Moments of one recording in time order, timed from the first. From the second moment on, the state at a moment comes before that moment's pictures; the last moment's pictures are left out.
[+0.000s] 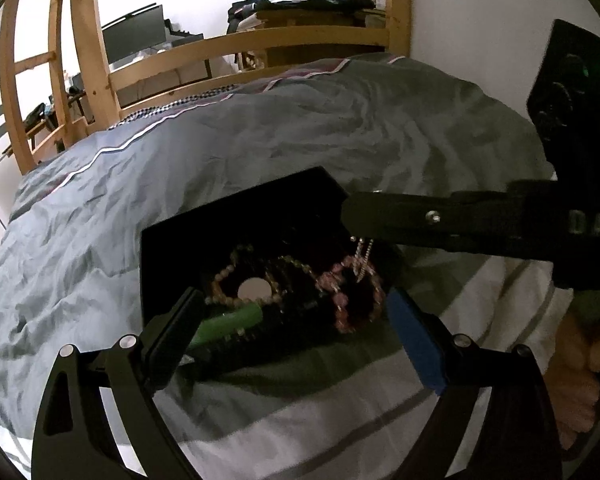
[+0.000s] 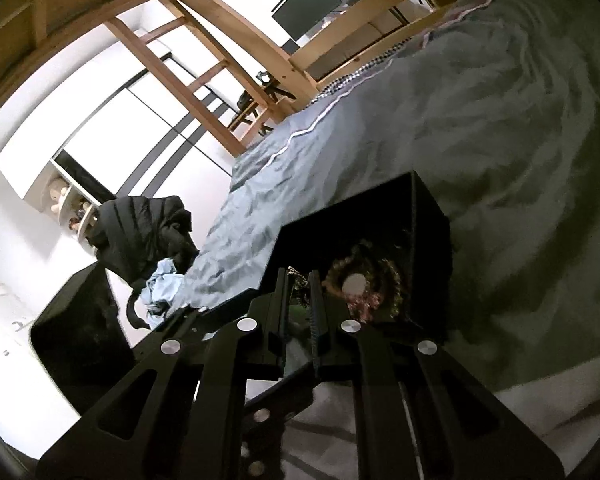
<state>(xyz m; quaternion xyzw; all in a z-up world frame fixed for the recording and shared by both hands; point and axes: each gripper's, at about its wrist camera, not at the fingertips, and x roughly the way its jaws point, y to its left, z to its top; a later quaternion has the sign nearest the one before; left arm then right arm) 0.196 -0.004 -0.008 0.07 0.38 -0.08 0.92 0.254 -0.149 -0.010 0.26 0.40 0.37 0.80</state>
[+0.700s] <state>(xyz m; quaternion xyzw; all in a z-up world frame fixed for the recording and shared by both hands) 0.221 0.028 -0.002 0.02 0.38 -0.04 0.93 0.275 -0.128 -0.017 0.22 0.42 0.33 0.82</state>
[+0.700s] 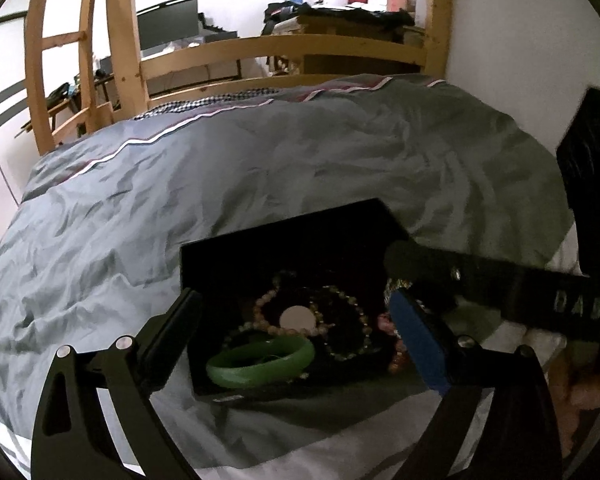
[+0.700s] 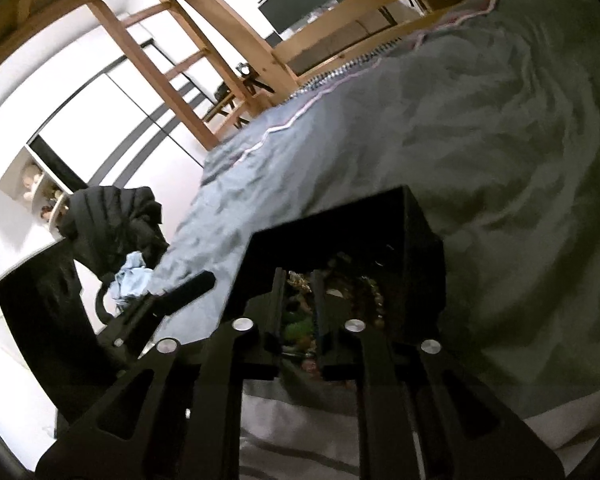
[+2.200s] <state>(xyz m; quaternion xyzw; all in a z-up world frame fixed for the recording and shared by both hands) 0.123 0.049 0.049 0.03 0.37 0.02 0.93 0.146 -0.146 0.064 0.04 0.35 0.20 0.91</state>
